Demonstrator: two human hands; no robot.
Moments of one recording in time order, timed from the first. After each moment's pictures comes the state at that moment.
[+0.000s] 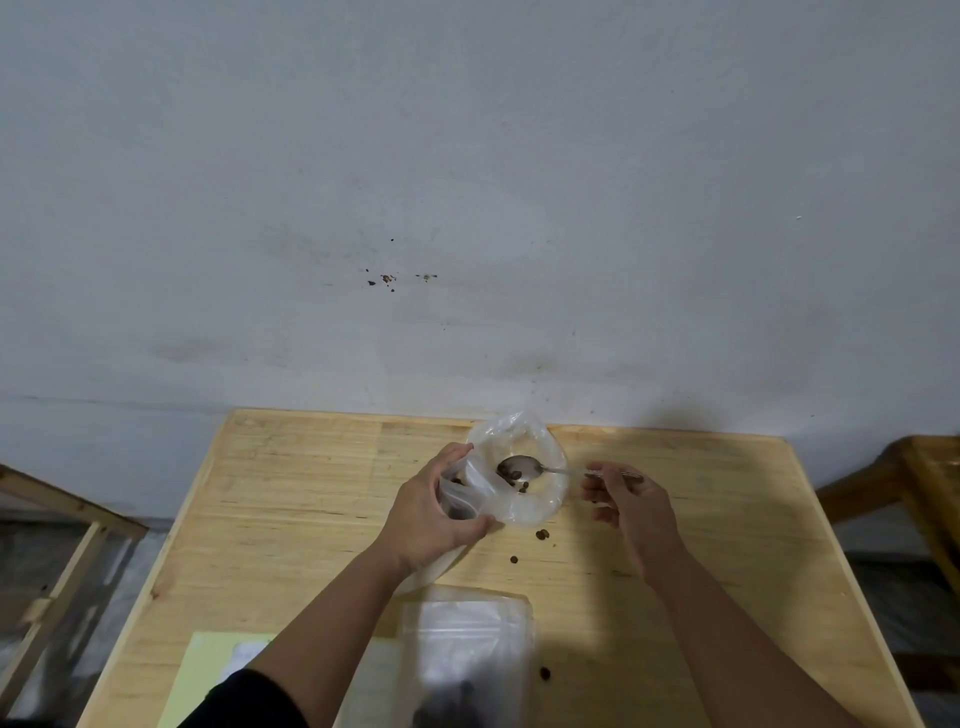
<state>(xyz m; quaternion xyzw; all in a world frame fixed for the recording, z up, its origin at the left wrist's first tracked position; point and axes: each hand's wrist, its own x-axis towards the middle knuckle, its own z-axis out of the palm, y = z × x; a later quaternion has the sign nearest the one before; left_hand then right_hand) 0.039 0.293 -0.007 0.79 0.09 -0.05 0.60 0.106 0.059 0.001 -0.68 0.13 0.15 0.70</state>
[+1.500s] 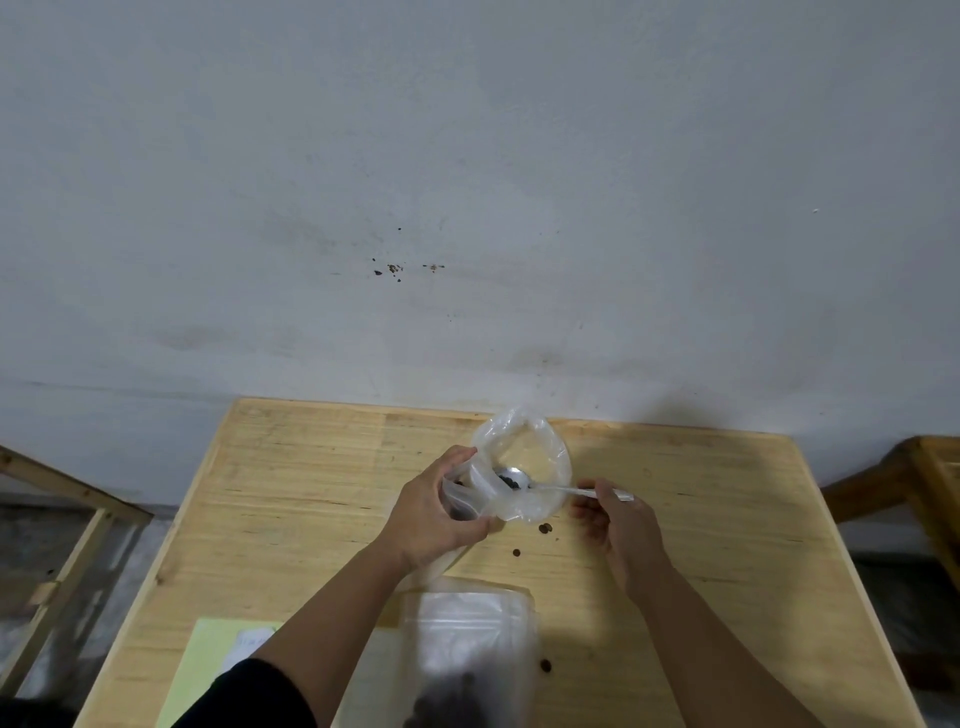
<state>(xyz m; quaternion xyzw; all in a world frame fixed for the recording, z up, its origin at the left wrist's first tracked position) 0.034 0.294 -0.015 0.78 0.11 -0.07 0.61 0.088 0.070 -0.011 -0.64 0.20 0.19 0.72</state>
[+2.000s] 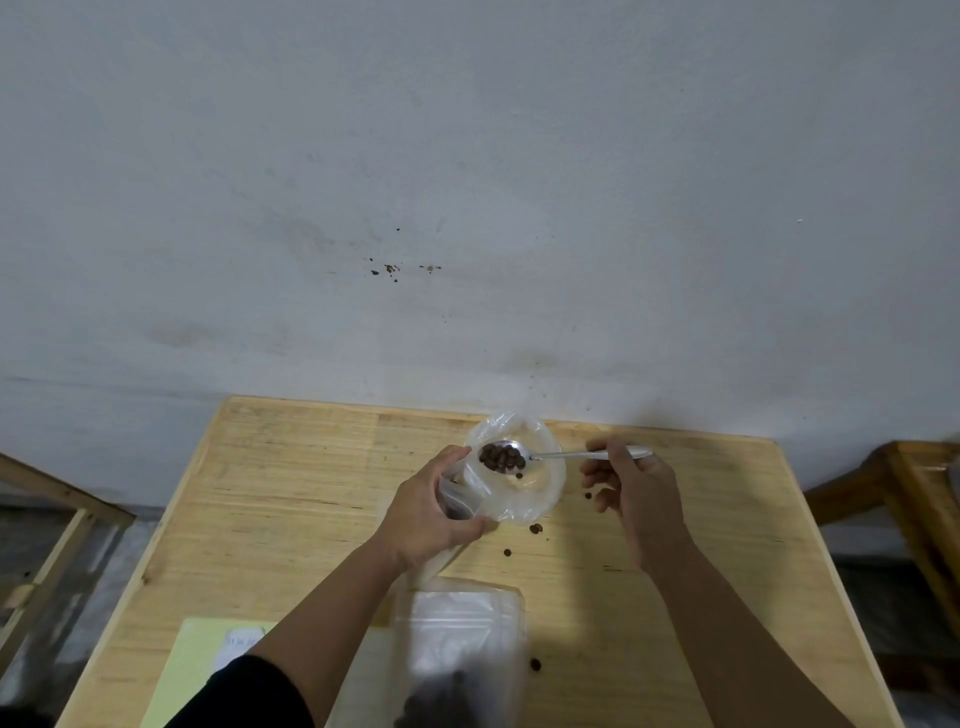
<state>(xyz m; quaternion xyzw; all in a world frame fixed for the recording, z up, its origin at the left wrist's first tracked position) 0.038 0.293 -0.022 0.78 0.11 -0.08 0.60 0.100 0.071 0.050 -0.68 0.09 0.11 0.72</state>
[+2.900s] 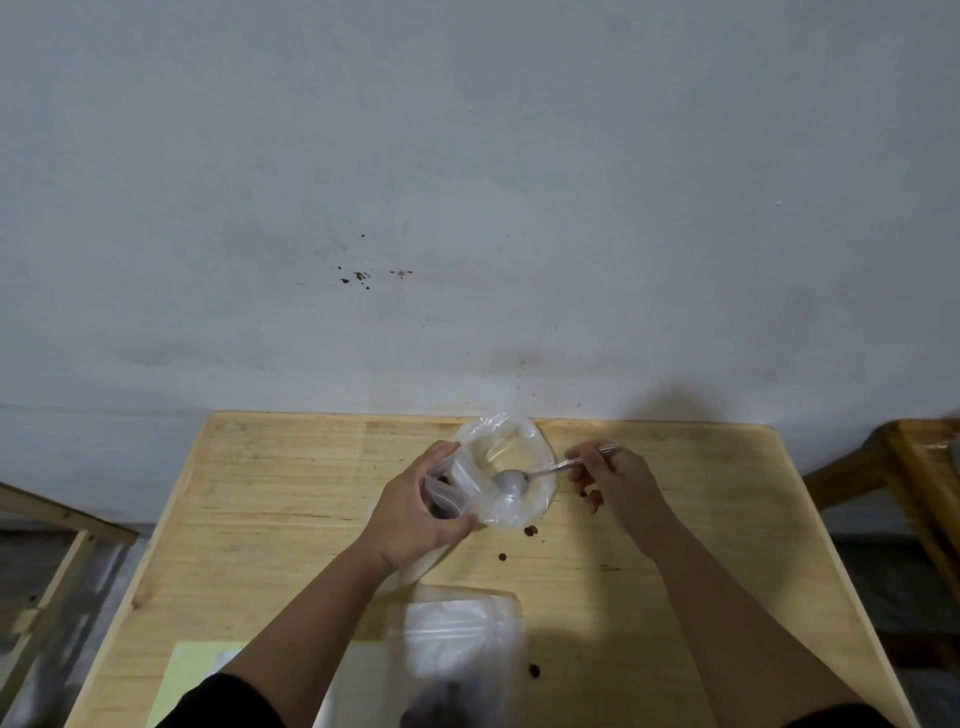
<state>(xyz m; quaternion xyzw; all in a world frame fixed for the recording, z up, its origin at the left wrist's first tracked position) 0.045 0.297 -0.016 0.79 0.09 -0.08 0.61 0.124 0.057 0.012 -0.76 0.03 0.18 0.63</state>
